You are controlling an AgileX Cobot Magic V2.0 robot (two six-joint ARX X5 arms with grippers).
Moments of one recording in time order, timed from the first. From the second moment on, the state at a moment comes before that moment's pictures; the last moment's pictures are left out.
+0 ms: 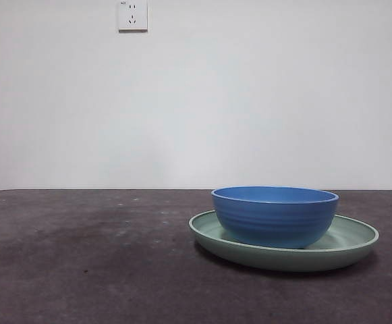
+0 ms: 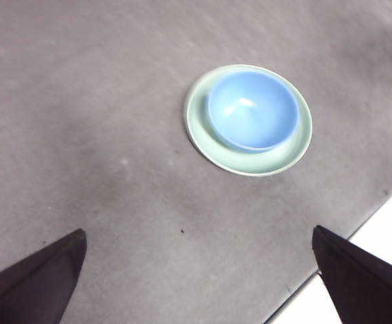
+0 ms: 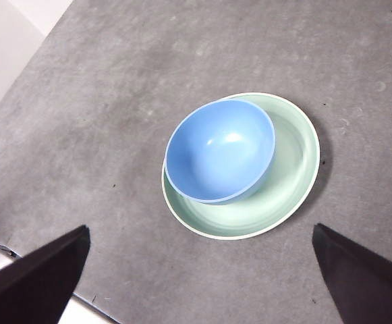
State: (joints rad) left arm -0.67 0.92 1.42 -1.19 0.05 -0.02; right arm 0.05 0.57 0.87 -0.97 -0.57 0.13
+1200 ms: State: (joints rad) left arm -0.67 0.49 1.01 -0.99 0.05 -0.10; right arm 0.05 1.03 0.87 -1.01 -0.50 0.10
